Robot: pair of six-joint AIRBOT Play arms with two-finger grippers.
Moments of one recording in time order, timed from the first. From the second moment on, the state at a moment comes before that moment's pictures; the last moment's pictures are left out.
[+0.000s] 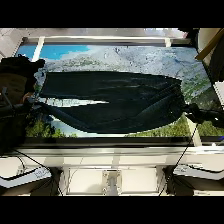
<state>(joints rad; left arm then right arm) 0.67 -1.31 0.90 0.68 -1.12 -1.05 -0.72 -1.43 0.86 -0.75 0.98 1.04</state>
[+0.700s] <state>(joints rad) 0.69 -1.25 1.00 0.85 -1.20 -1.12 -0.75 -1.33 1.00 -0.95 1.16 1.09</state>
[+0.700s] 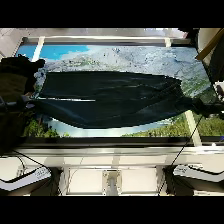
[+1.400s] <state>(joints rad) 0.57 -1.25 1.25 1.18 -1.37 -1.25 -0.91 -0.93 1.00 -1.13 1.39 1.19</state>
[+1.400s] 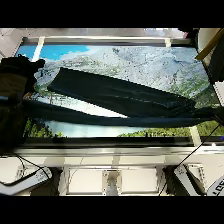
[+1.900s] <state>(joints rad) 0.29 -1.99 2.06 1.28 -1.43 -1.58 -0.69 -1.24 1.01 -1.07 1.01 1.35</state>
